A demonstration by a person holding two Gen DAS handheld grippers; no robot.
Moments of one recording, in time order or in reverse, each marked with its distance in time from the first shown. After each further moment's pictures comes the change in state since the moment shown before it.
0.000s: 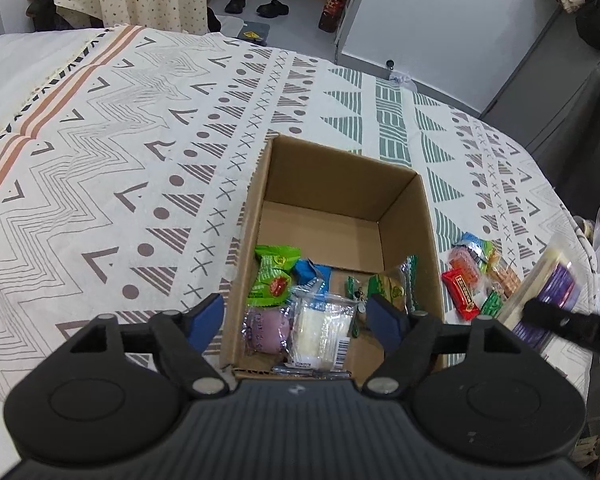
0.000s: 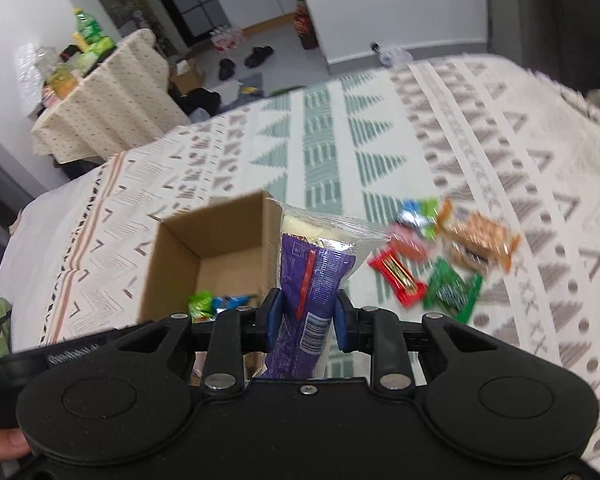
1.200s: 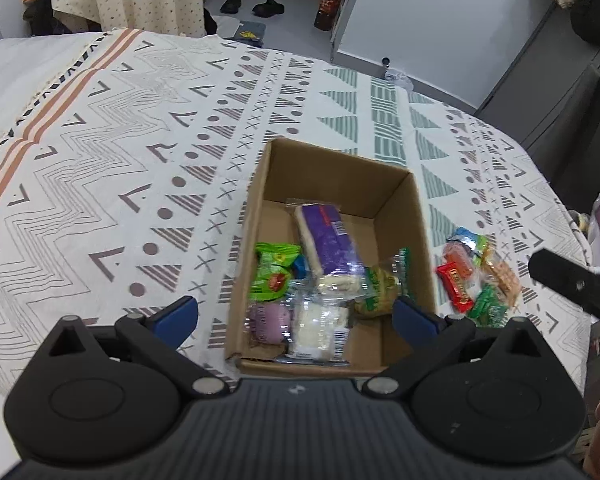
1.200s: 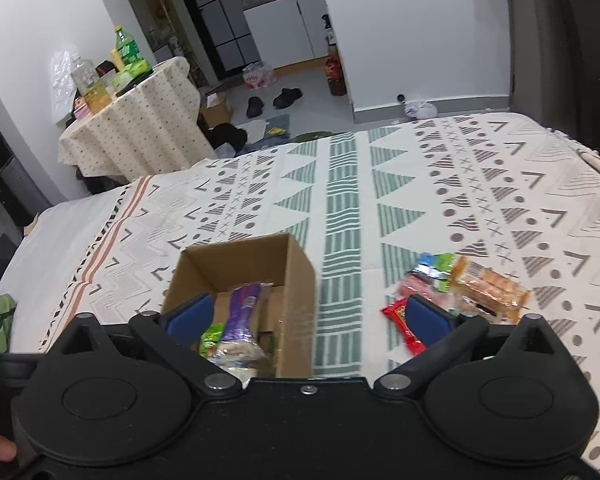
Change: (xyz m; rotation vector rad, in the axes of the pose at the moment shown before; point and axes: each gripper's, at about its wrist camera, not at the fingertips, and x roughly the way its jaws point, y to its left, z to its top) left arm -0.014 -0.004 -0.001 0.020 0.008 -0.006; right arm -0.012 0.001 -0.004 -0.079 -0.144 0.033
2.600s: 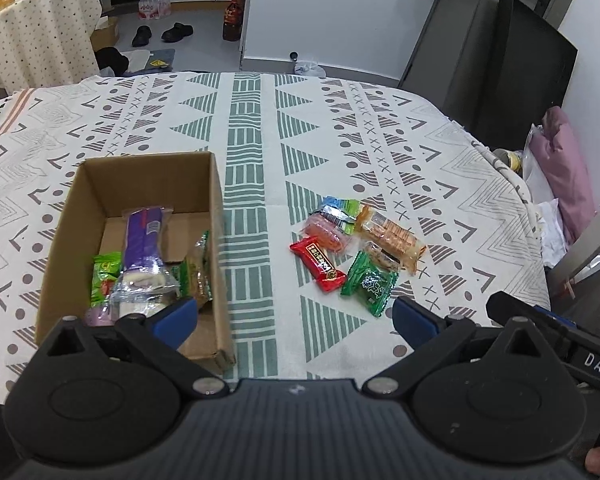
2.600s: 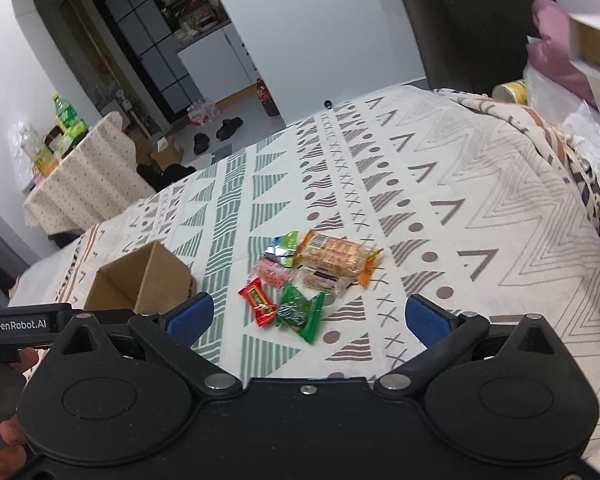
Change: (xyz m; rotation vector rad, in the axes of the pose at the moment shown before) left arm 0.014 -0.158 -0.042 0.224 -0.035 -0.081; right arm -0.047 -0.168 -0.055 0.206 -0.075 -0.035
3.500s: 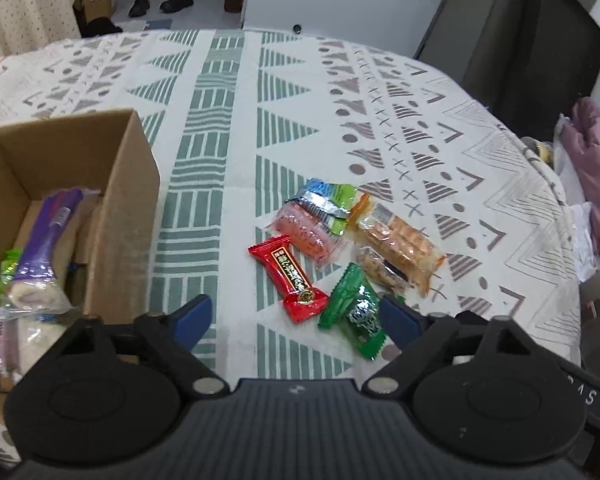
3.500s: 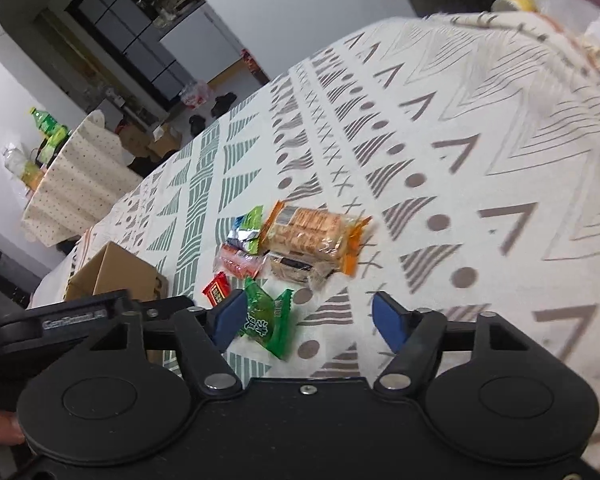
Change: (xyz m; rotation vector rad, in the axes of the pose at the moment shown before) left arm 0.112 -0.025 0.012 -0.061 0.065 0.000; right arm 0.092 -0.047 0.000 0.118 0.127 0.083
